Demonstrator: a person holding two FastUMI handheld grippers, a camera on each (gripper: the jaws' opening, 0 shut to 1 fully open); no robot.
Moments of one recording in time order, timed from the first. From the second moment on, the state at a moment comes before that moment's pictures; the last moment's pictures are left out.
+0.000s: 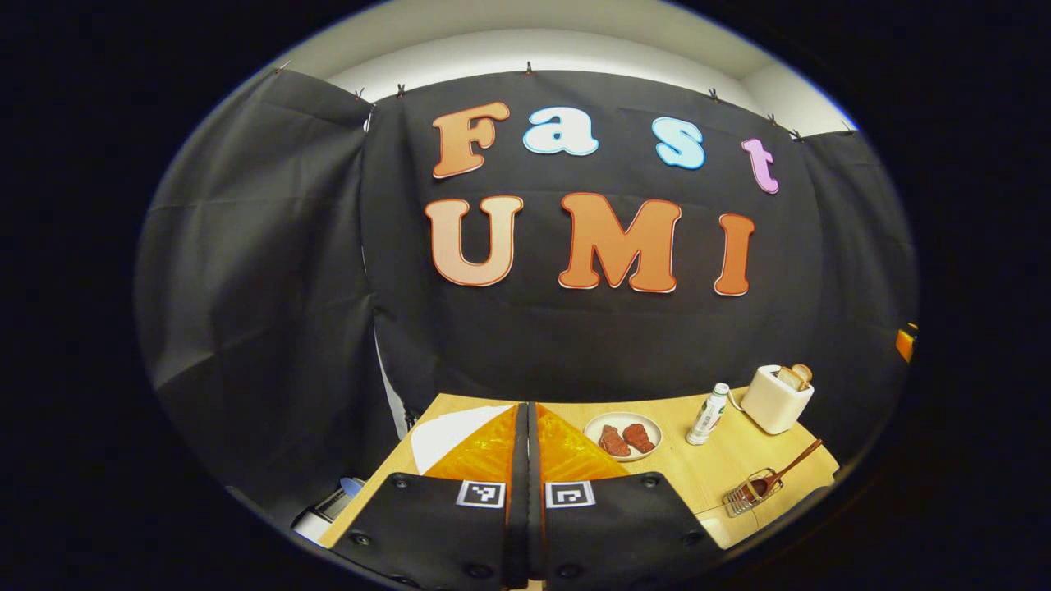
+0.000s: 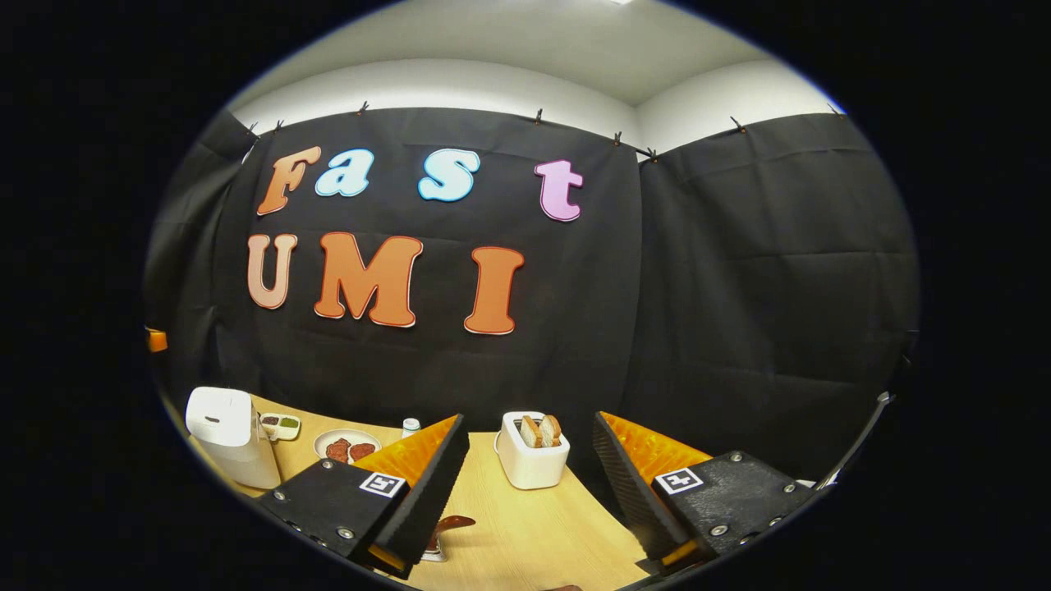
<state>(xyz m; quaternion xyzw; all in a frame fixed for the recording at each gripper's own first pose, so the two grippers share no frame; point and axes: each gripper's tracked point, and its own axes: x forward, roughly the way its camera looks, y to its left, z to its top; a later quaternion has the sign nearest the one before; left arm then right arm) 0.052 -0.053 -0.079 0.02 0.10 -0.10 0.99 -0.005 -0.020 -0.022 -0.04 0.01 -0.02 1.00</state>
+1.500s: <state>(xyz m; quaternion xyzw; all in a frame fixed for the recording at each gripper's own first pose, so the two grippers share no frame) 0.116 -0.060 -0.262 0.01 0.31 -0.13 0.94 0.004 -0.032 -0.039 -0.03 0.05 -0.07 1.00</state>
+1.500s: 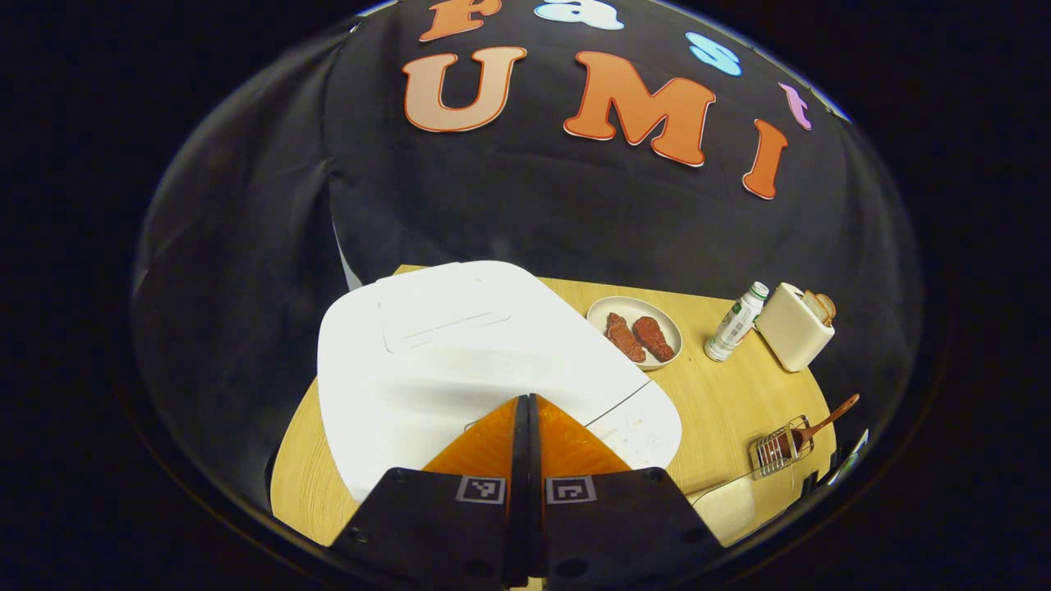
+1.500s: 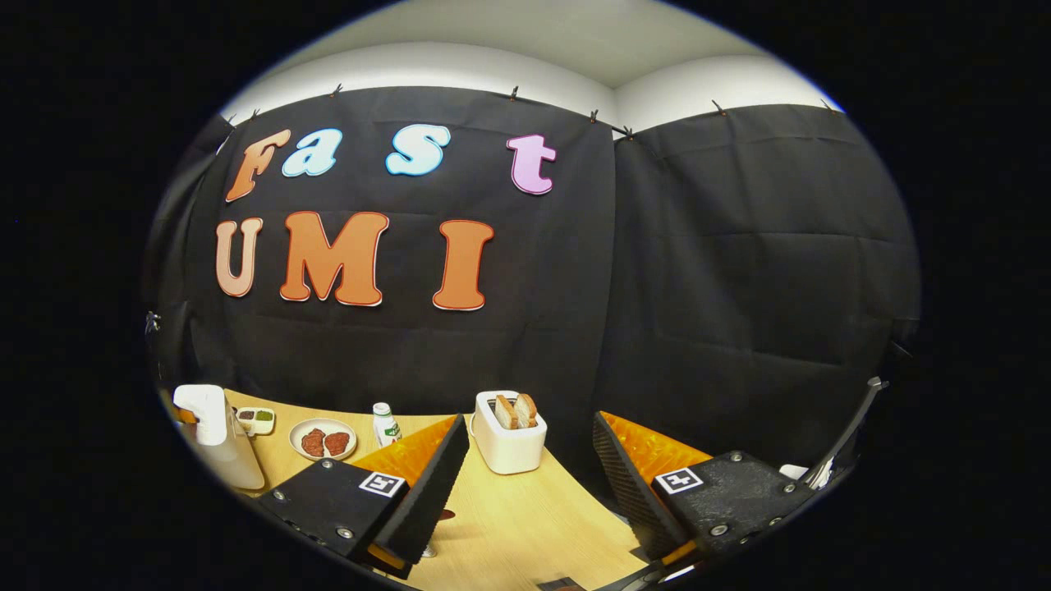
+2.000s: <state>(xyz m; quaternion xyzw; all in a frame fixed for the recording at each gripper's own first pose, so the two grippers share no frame) 0.106 -0.050 -0.112 0.03 0.13 -0.10 0.99 -0.013 -0.029 -0.024 -0.01 0.03 -0.06 1.00</state>
